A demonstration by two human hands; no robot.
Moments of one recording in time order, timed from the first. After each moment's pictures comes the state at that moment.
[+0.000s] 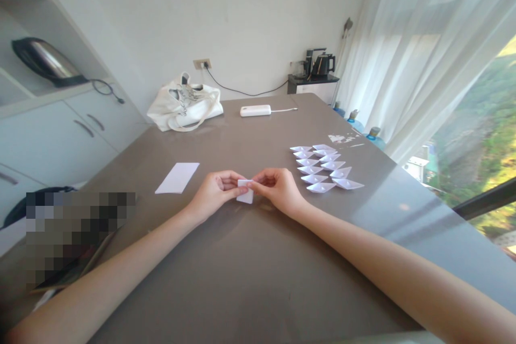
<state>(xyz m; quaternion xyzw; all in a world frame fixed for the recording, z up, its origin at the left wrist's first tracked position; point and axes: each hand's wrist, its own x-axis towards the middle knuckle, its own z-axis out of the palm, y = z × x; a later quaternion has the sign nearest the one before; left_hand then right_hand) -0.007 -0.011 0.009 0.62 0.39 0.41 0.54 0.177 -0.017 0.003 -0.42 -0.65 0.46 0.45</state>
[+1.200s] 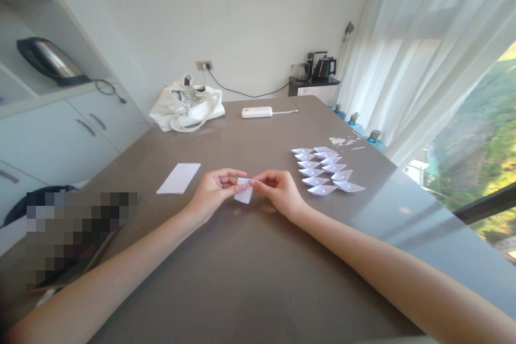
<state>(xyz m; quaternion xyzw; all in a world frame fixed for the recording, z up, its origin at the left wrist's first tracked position) -0.005 -0.016 0.019 0.57 0.44 0.45 0.53 0.172 -0.019 0.006 -0.40 -0.61 0.49 0.47</state>
